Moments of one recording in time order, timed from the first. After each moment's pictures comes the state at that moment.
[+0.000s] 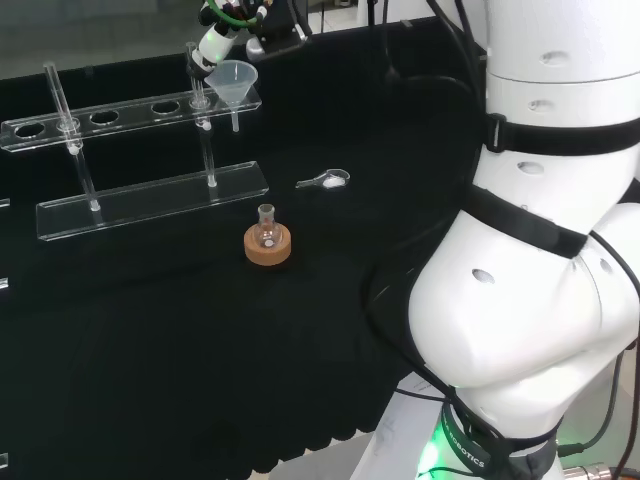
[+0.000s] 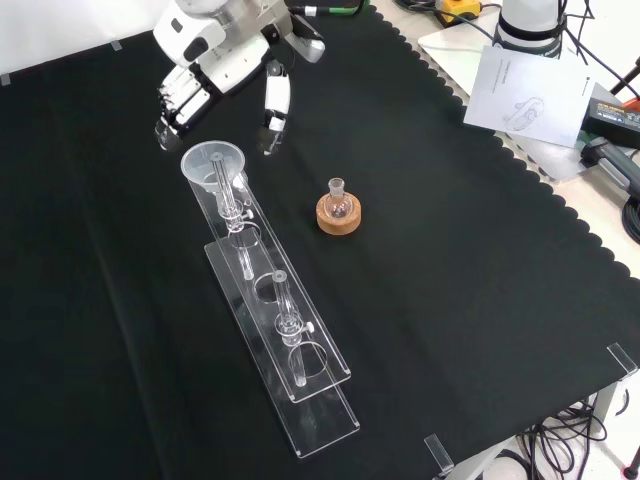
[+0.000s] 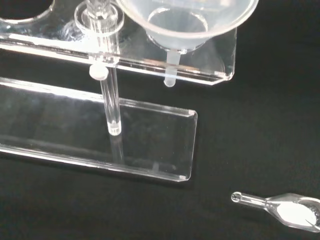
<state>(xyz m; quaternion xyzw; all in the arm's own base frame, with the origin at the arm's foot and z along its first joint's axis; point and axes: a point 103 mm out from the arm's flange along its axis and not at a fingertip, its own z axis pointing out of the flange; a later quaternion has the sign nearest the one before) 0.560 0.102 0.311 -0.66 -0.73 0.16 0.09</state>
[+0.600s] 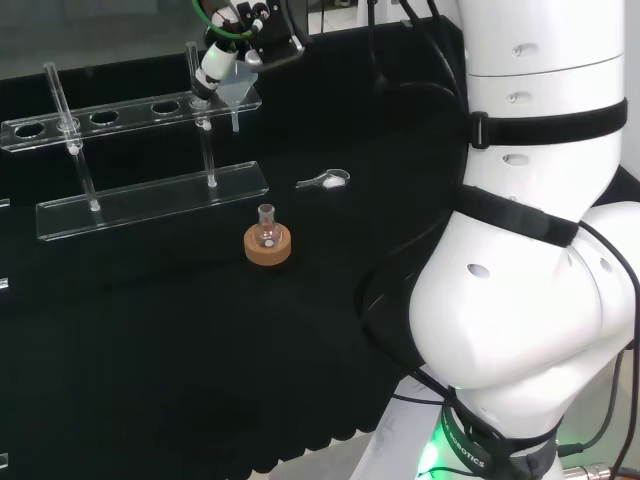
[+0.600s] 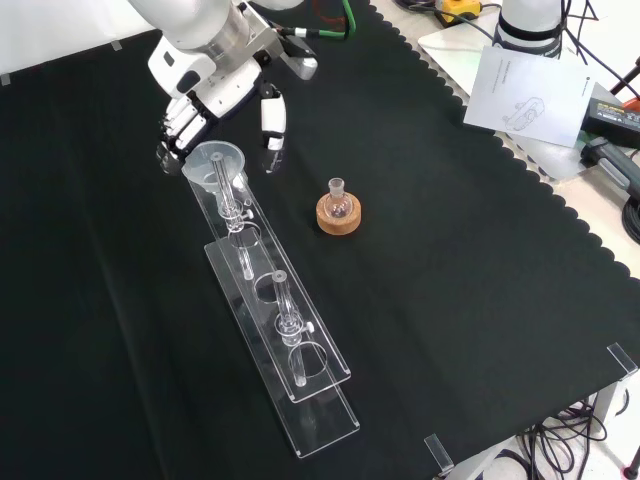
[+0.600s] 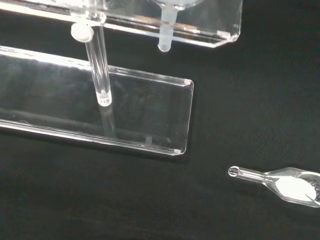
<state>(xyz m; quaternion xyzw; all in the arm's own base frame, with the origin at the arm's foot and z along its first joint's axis) 0.568 0.099 0.284 -0.66 -0.71 0.20 0.11</state>
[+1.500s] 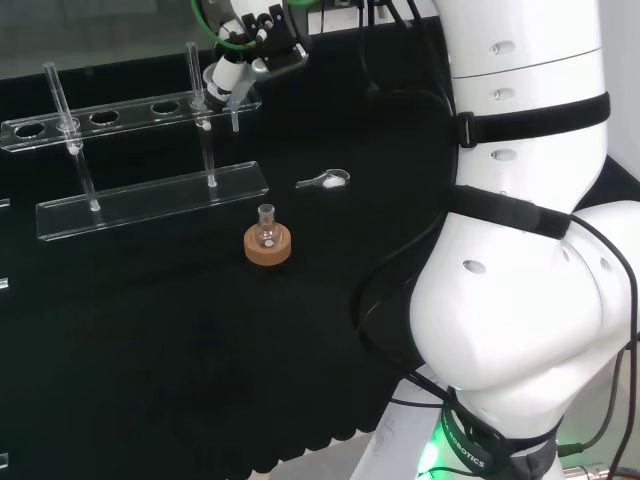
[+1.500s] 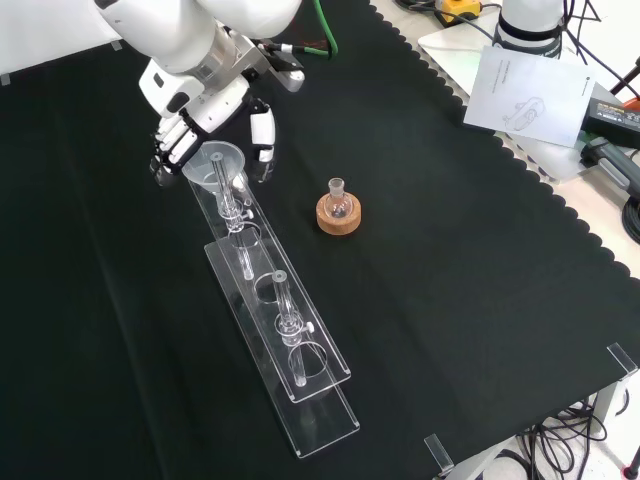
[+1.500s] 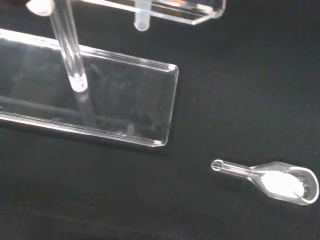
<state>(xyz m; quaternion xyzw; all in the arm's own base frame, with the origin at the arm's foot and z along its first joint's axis) 0.583 0.086 0.262 -0.66 -0.71 0.23 0.11</state>
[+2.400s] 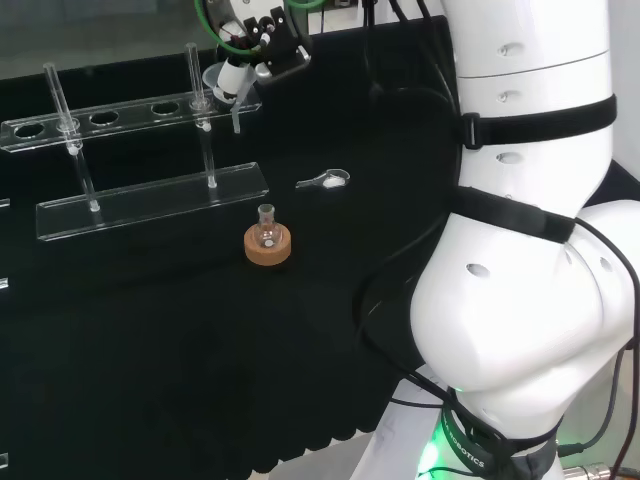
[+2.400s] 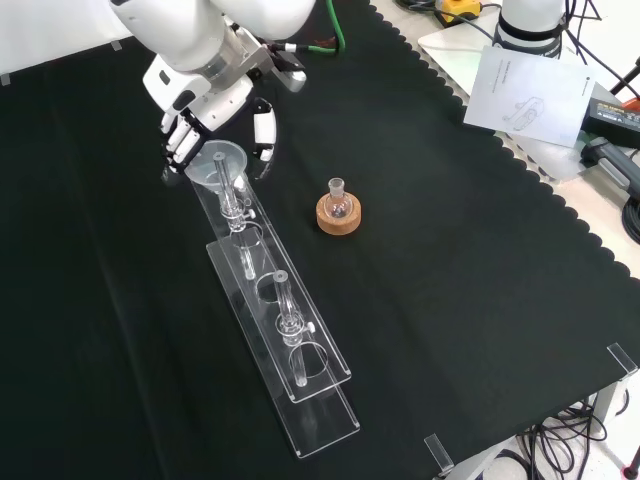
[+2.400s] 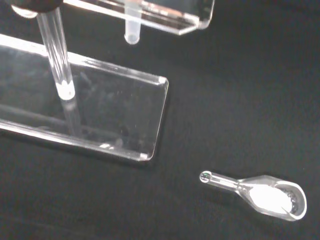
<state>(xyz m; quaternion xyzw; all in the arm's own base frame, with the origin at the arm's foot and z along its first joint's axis) 0.580 0.086 0.261 -0.65 -0.72 0.22 0.08</state>
